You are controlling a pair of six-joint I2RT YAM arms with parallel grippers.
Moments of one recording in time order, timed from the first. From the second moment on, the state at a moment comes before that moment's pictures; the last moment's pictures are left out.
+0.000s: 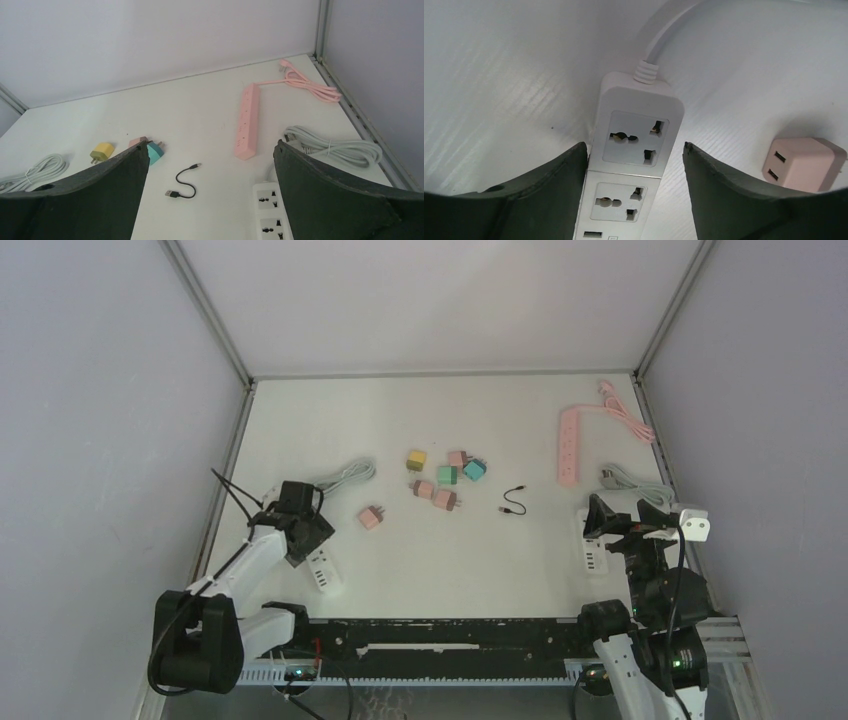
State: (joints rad) left arm -0.12 1.12 0.54 -0.60 -0.27 -0.86; right arm 0.16 0.01 0.60 -0.52 0.17 0.20
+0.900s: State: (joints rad) left arm -0.40 1.41 0.75 -0.55 -0.30 -0.83; right arm 0.17 0.01 0.60 -0.52 0.17 0.20
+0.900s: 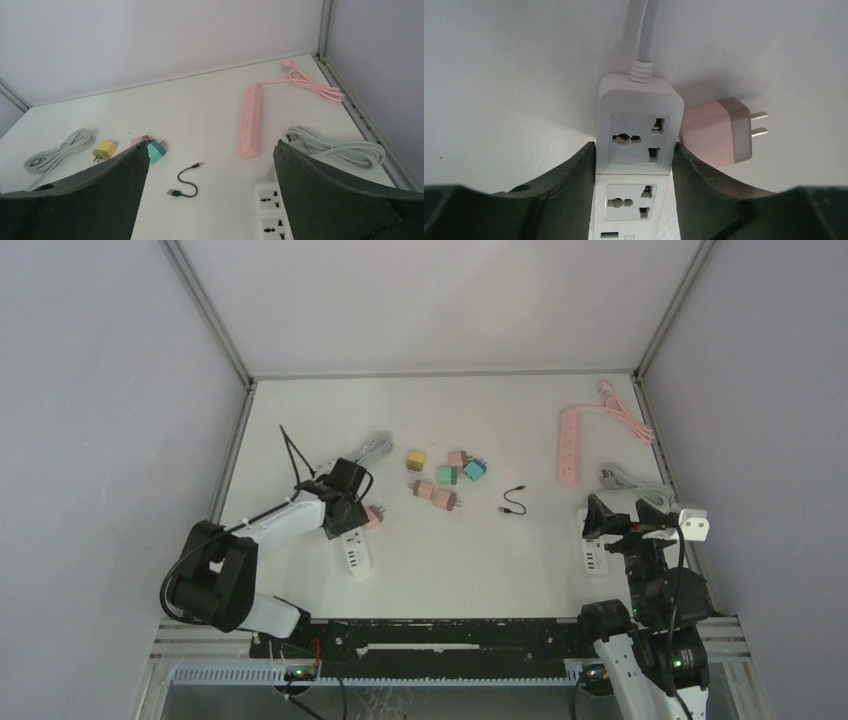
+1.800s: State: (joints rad) left arm -0.73 1.47 0.79 -0.51 -0.30 -1.19; right arm 0.18 0.01 0.59 -0.52 0.17 0.20
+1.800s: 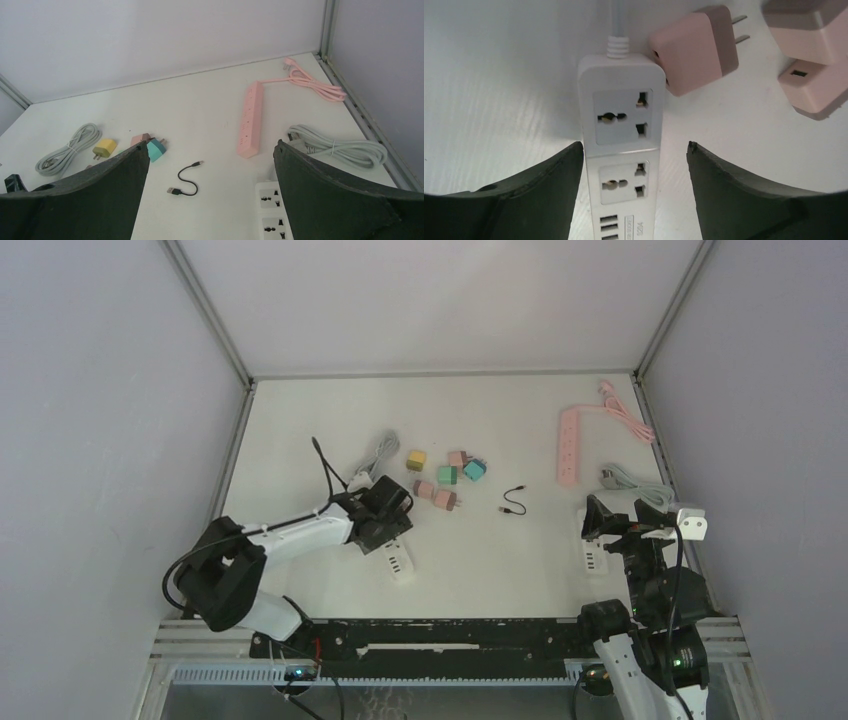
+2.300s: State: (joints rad) left arm -0.74 1.27 0.83 -0.58 -0.50 -0.86; right arm 0.18 0.01 0.59 -0.52 0.17 0.19
